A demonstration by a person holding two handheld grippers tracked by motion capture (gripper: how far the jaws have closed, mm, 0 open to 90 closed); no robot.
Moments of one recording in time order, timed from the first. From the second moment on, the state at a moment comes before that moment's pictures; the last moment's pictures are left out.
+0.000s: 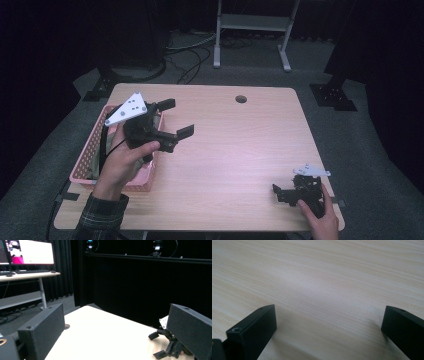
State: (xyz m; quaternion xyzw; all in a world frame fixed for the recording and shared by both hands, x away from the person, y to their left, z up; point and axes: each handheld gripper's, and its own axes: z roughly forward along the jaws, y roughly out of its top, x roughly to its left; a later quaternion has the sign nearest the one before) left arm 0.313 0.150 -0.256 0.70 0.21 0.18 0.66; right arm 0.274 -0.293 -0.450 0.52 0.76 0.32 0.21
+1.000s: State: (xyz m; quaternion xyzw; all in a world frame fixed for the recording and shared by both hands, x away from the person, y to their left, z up) left arm 0.318 0.194 -0.251 0.69 0.23 0.20 0.66; right arm 0.274 -0.293 -0.450 0.52 0.76 0.32 0.21
